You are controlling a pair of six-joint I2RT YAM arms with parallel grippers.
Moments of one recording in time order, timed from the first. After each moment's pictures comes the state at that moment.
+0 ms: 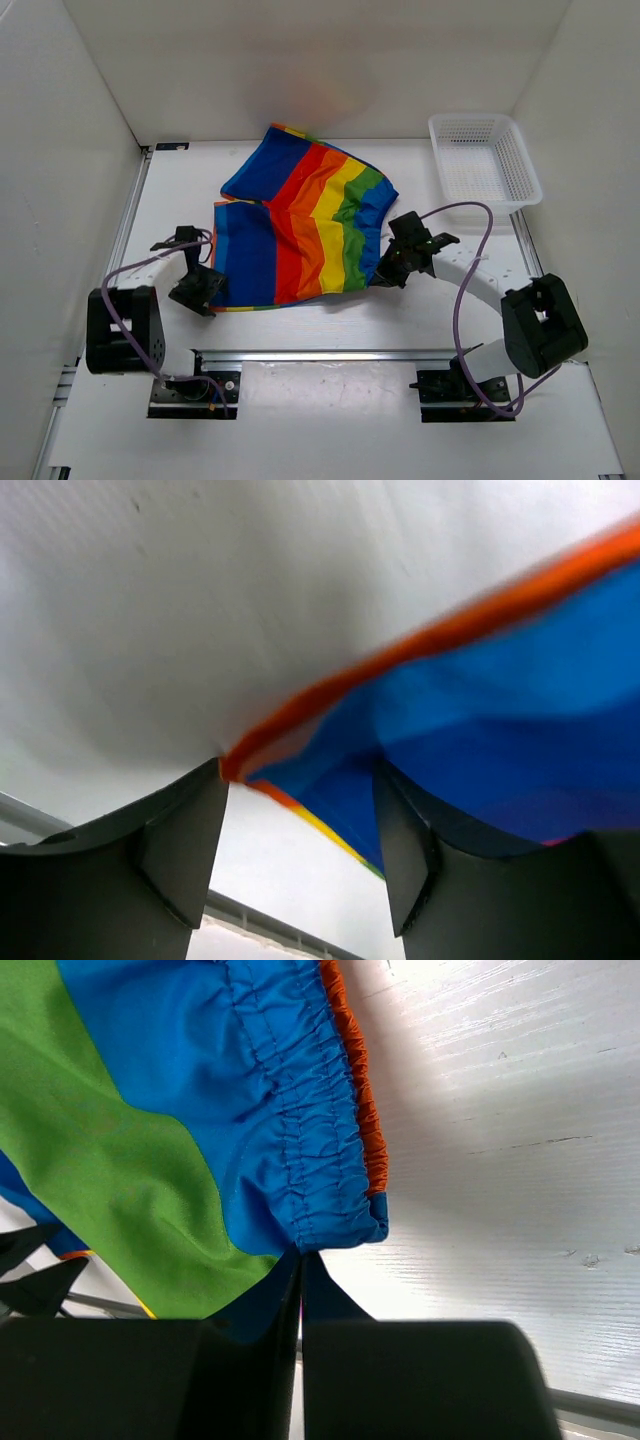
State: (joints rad) left arm 0.02 1.39 0.71 -0.78 -0.02 -1.06; right arm 0.52 1.42 0.82 -0.51 -0.18 1.02
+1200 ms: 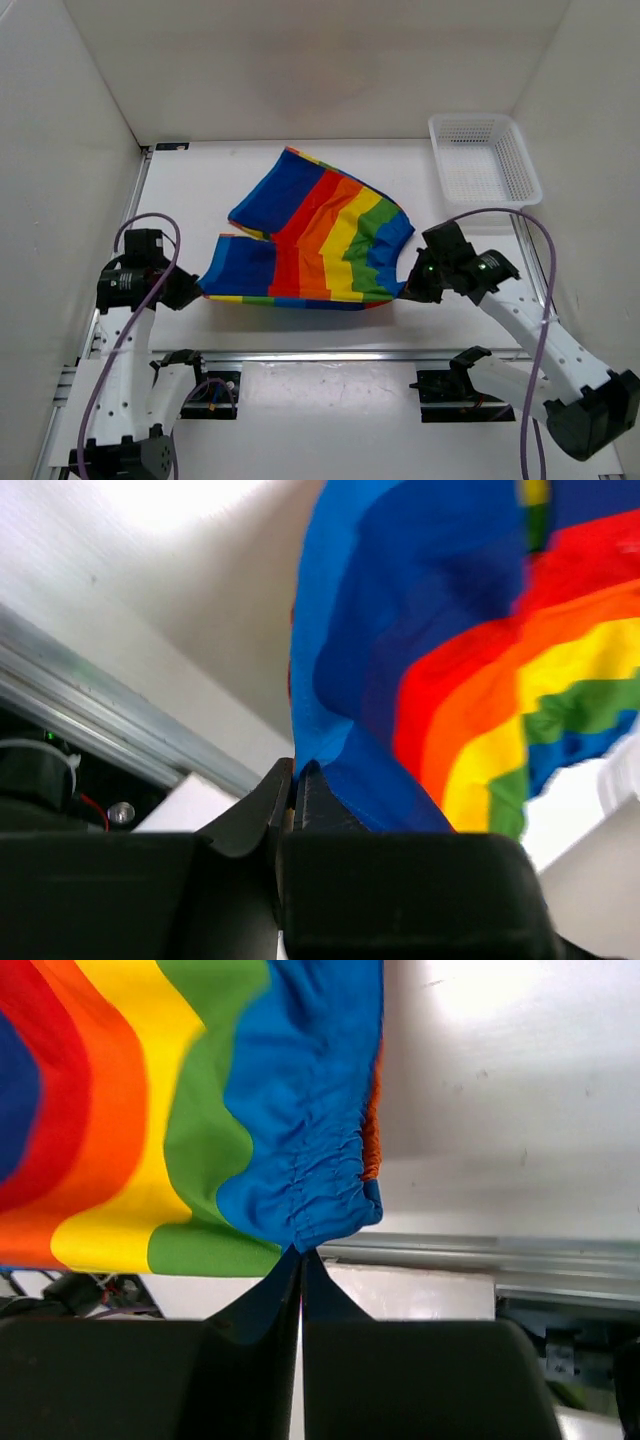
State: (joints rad) left arm 0.08 0.83 0.98 -1.24 0.02 -0.87; right arm 0.53 0.99 0.88 -0.95 -0.10 0.85
